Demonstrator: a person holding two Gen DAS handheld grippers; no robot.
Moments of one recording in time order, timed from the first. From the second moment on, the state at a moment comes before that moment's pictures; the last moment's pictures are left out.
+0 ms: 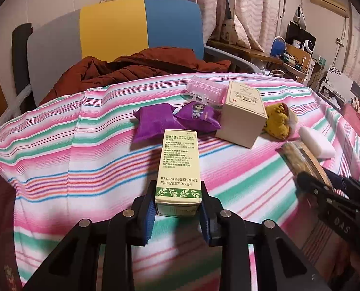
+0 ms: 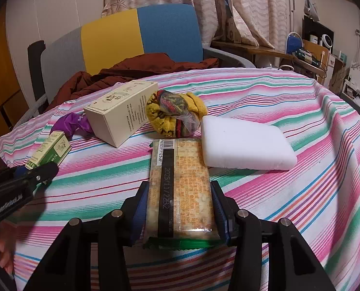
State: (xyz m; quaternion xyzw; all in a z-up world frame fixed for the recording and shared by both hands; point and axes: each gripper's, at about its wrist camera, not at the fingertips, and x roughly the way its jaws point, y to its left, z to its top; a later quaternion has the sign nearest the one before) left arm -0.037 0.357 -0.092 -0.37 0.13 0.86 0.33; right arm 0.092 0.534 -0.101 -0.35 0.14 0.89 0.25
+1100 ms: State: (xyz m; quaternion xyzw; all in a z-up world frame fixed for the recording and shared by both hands) left arm 0.032 0.197 -0.064 -0.37 -0.02 0.86 0.34; right arm 0.097 0.402 -0.091 -0.35 0.18 0.91 0.14
